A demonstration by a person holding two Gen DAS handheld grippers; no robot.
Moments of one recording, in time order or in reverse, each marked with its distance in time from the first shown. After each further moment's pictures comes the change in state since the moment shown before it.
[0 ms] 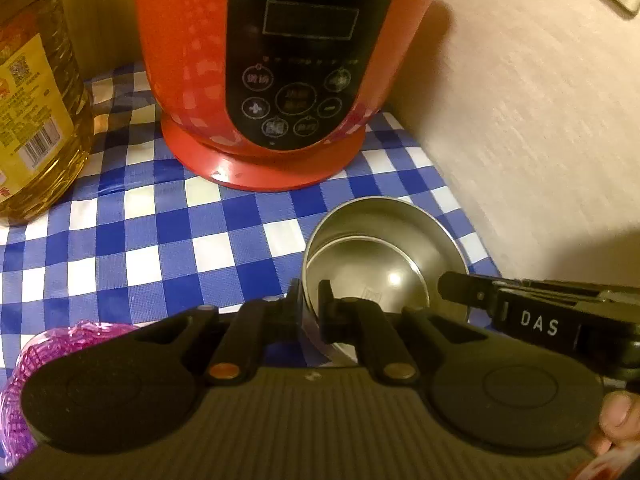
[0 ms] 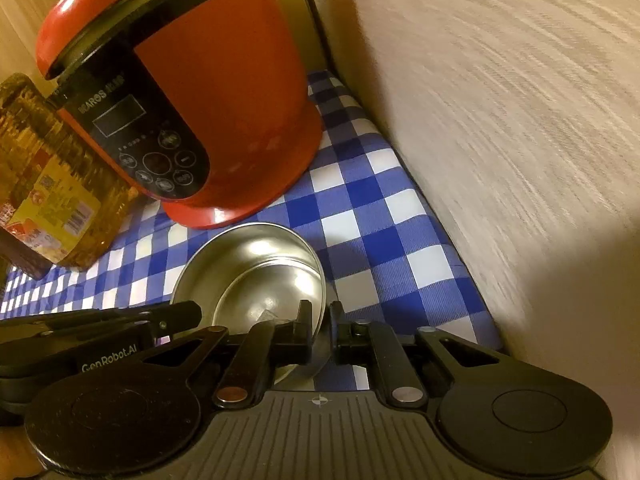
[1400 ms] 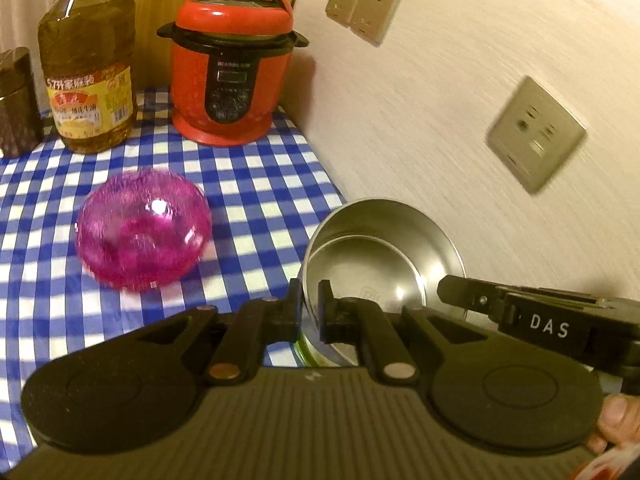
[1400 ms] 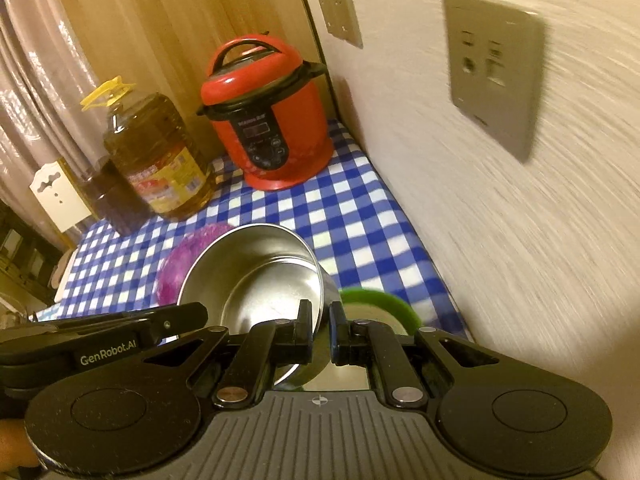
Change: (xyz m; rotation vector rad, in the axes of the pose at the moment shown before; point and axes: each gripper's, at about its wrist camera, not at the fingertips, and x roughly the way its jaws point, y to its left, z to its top) left arm -0.269 -0.087 -0.176 -0.017 -0.135 -0.097; right arm -0.295 0.042 -0.164 -0.035 -0.138 0.006
